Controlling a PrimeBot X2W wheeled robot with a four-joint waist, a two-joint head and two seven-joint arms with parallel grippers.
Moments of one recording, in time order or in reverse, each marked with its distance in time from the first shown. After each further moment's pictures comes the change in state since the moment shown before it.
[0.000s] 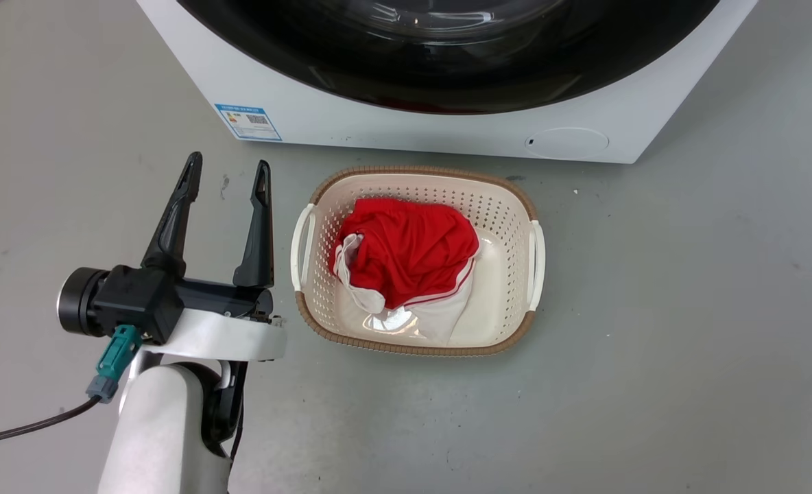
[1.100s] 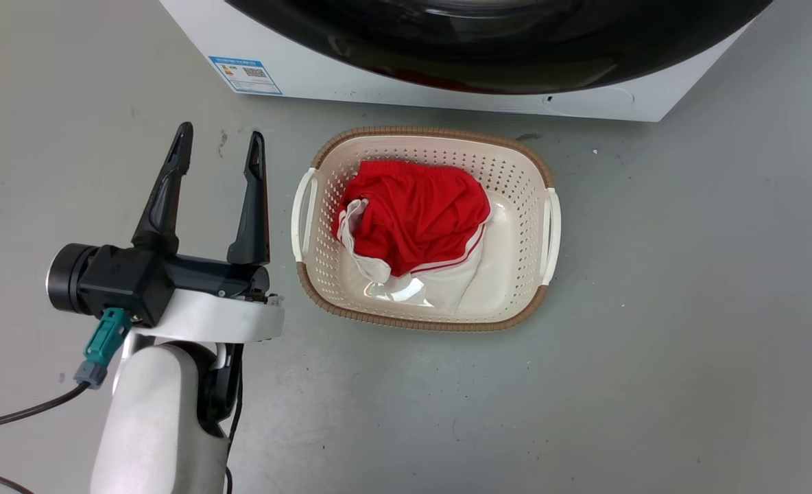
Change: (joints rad) left arm -0.046 -0.005 0.008 -0.017 0.001 -0.006 0.000; right arm -0.147 0.039 0.058 0.082 -0.022 0.000 0.228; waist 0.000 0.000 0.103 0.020
